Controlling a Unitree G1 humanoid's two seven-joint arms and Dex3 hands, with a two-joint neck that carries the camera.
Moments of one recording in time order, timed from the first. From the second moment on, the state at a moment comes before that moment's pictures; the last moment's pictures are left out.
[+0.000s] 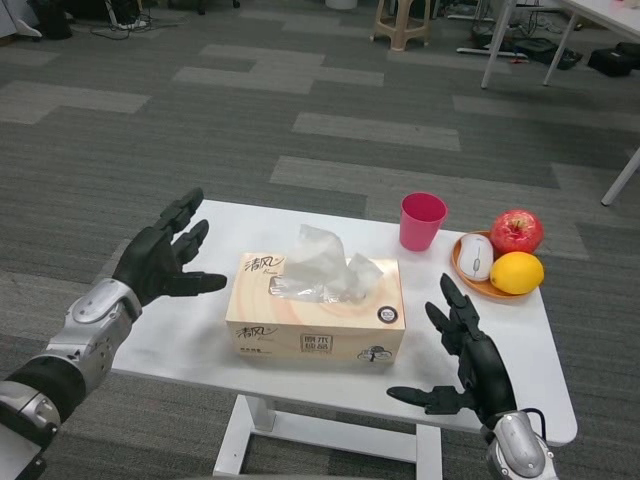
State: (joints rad) left arm -0.47 0.44 -0.38 0.86 -0.70 -0.47 -0.33; right arm -0.03 -0.39 0.43 0.71 0.34 -0.87 -0.13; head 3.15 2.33
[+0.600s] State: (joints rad) left arm -0.30 0.58 -0.28 0.70 -0.64 -0.32 -0.51; right arm -0.22 -0.39 0.53 0.87 0.34 -0.82 -0.09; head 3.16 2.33
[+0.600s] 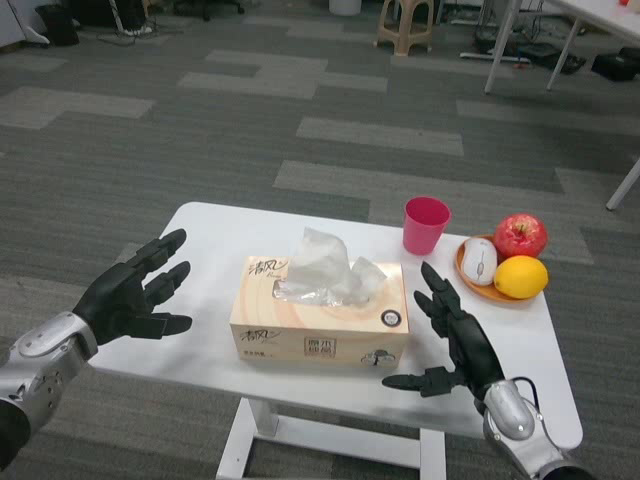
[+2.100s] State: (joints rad) left arm -0.46 0.47 -0.52 0.82 -0.48 -0.29 -0.48; right arm -0.31 -0.36 0.61 0.97 0.34 -0.80 -0.10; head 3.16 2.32
